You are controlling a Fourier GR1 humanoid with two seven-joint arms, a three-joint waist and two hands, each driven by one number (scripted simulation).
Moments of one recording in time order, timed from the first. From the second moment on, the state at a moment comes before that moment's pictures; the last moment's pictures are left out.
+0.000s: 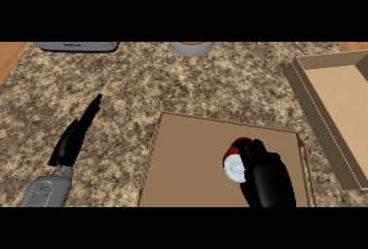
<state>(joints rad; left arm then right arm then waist) -0.16 0.23 0.00 -1.33 -0.25 -0.03 -0.04 0.04 -0.25 0.60 -1.77 1.46 -0.24 0.47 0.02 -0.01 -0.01</state>
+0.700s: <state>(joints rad) -0.12 0.23 0.01 -1.36 -0.25 -0.02 -0.03 0.03 -0.67 0.04 -2.28 0.84 0.23 0.29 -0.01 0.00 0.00</state>
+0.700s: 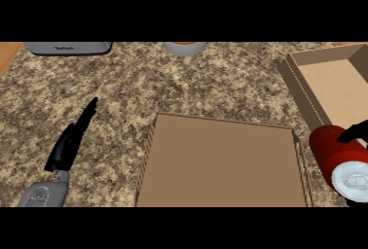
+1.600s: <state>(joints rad) -0.13 0.23 0.02 -1.34 -0.25 -0.06 -0.05 -0.24 -0.86 -0.39 -1.65 0.65 0.32 0.07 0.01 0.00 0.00</state>
